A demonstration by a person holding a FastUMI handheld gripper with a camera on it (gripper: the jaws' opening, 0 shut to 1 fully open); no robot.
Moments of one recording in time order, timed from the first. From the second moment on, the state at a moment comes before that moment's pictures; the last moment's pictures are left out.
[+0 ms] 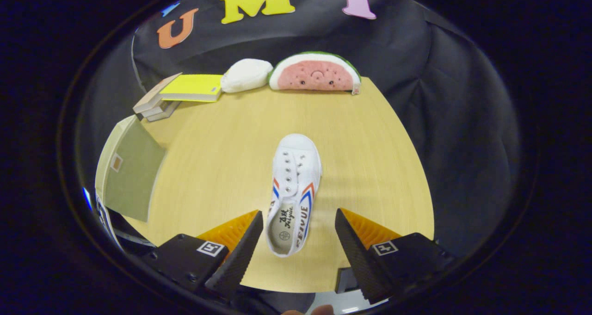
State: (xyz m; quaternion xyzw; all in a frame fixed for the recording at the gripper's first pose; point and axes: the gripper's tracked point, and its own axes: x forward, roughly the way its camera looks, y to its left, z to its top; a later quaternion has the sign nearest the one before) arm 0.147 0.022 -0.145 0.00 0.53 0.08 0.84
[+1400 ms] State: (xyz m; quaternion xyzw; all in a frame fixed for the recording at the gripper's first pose) arm 0.172 0.028 -0.165 0.13 0.57 0.12 0.80
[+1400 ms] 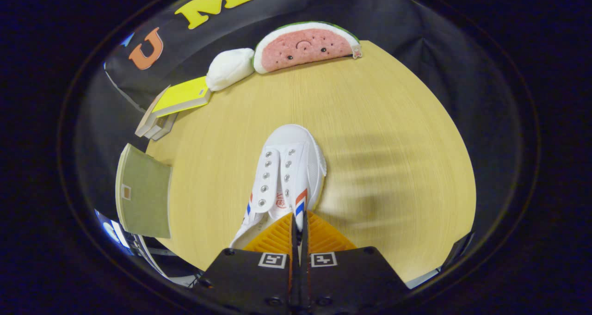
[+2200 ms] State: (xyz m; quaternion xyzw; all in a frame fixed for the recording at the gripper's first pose) arm 0.118 0.294 0.014 0.21 0.47 0.23 0.83
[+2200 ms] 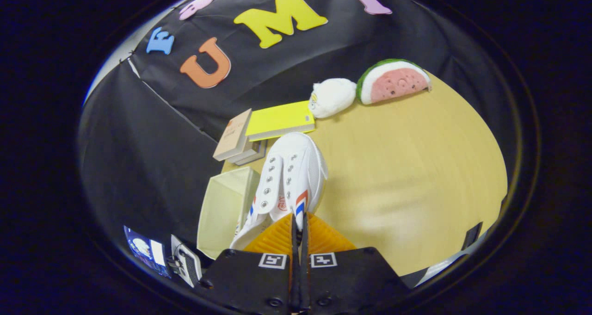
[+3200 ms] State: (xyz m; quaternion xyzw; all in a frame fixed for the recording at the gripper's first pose) arm 0.075 0.448 -0.029 0.15 0.48 0.19 0.84
